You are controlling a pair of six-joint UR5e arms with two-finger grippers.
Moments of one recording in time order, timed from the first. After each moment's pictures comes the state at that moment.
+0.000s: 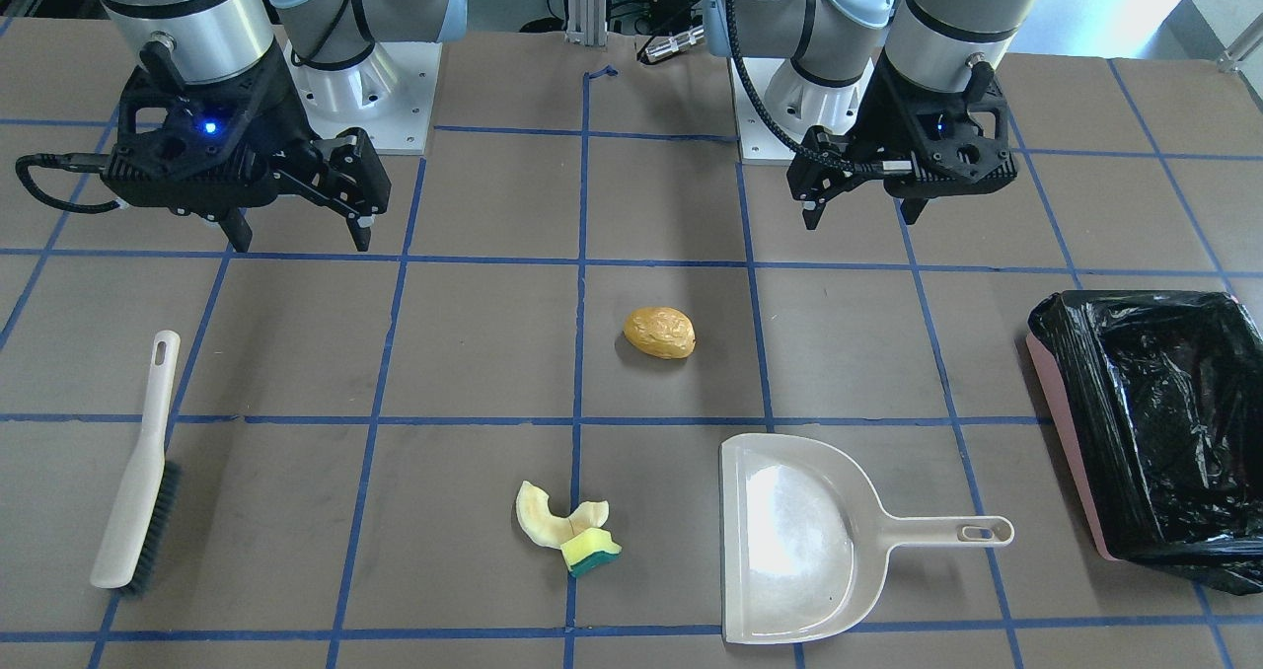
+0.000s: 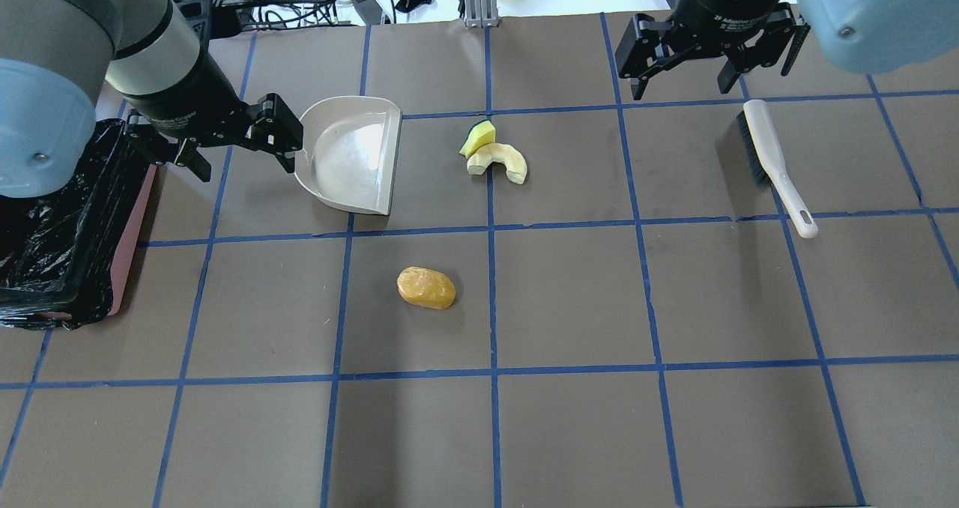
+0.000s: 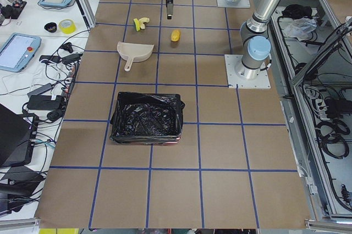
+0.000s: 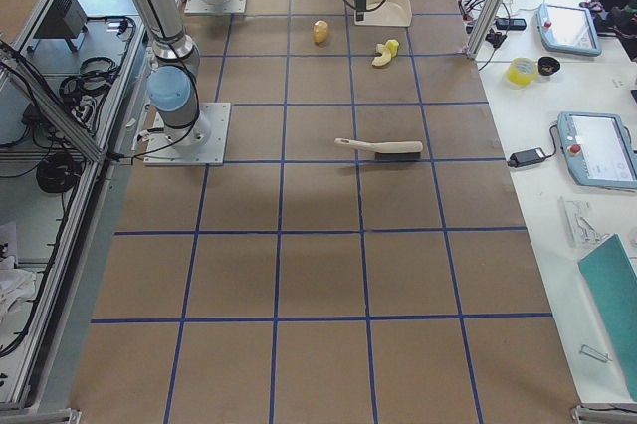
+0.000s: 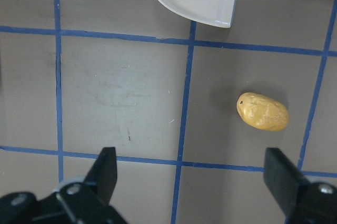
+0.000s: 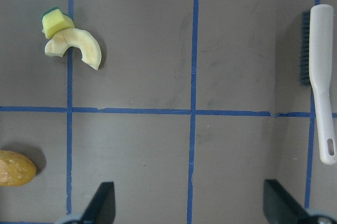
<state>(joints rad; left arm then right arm) -1.56 -1.52 -1.66 -1.50 1.59 -0.07 1.62 -1.51 1.48 -1.65 -1.57 0.02</state>
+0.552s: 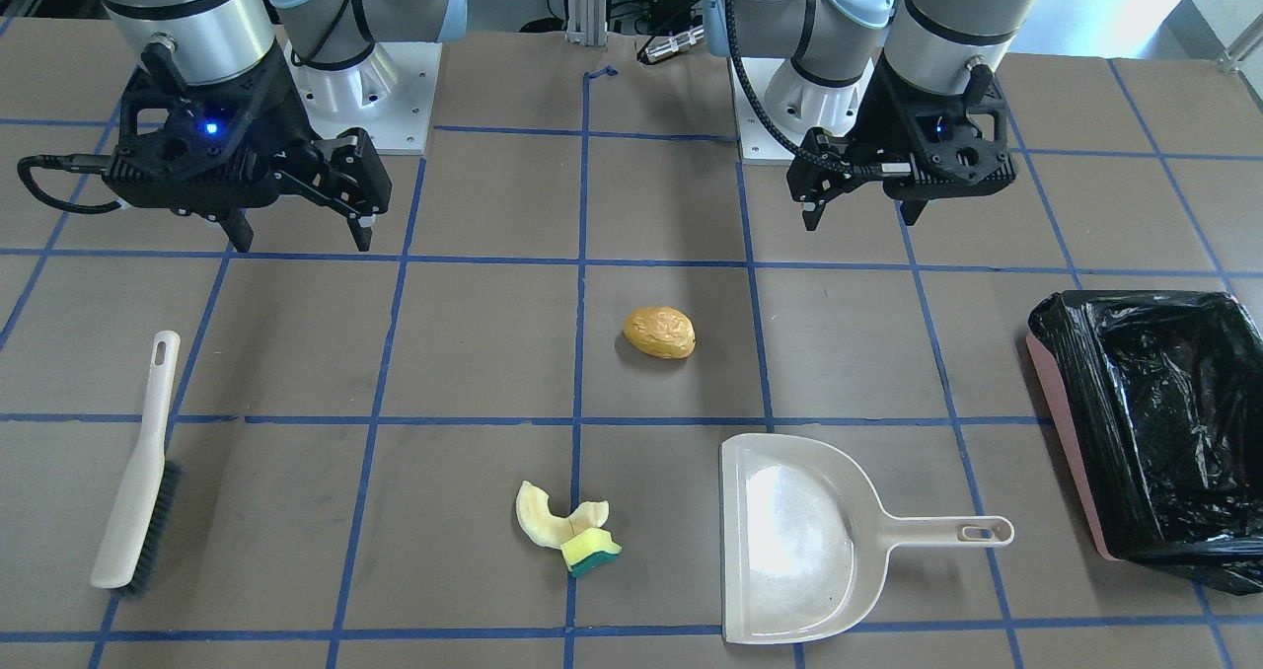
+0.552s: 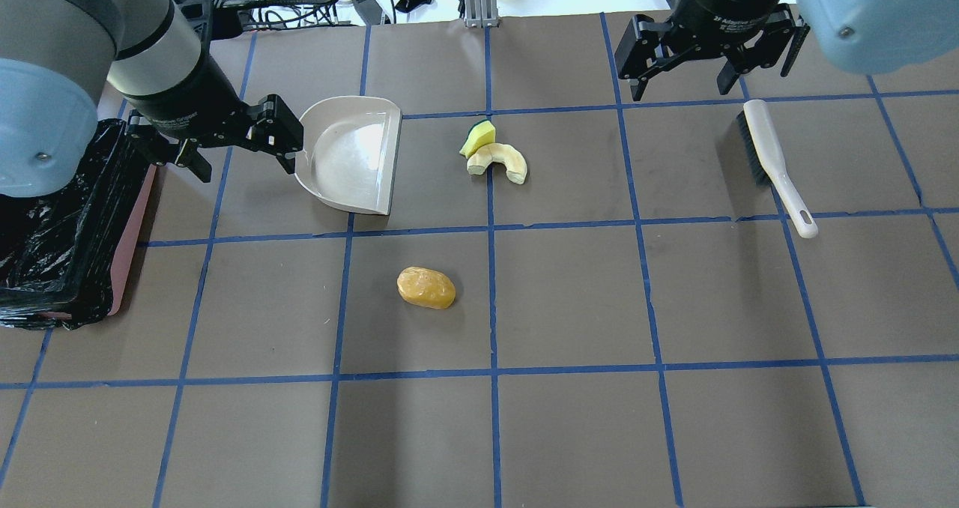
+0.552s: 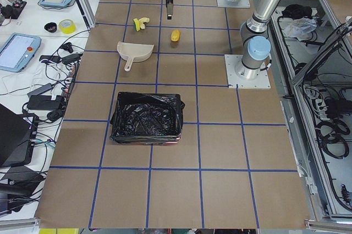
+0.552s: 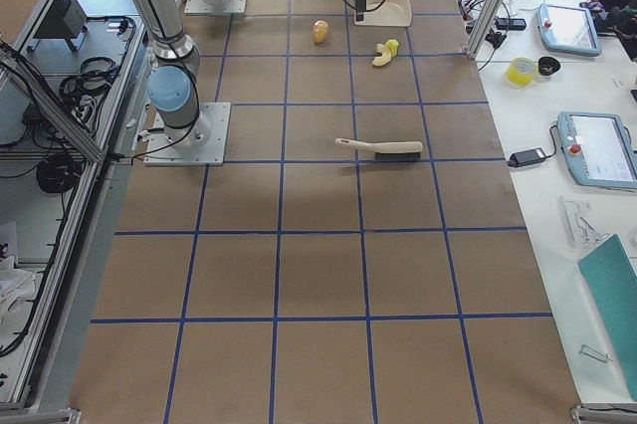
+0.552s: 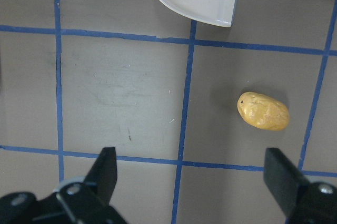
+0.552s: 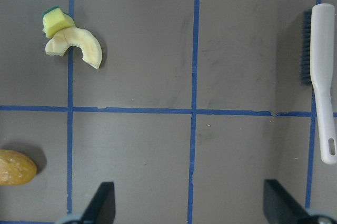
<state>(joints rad) -1.56 -1.53 -1.66 -1.50 1.59 -0.07 1.62 -1.51 1.48 -1.65 -1.57 0.02</state>
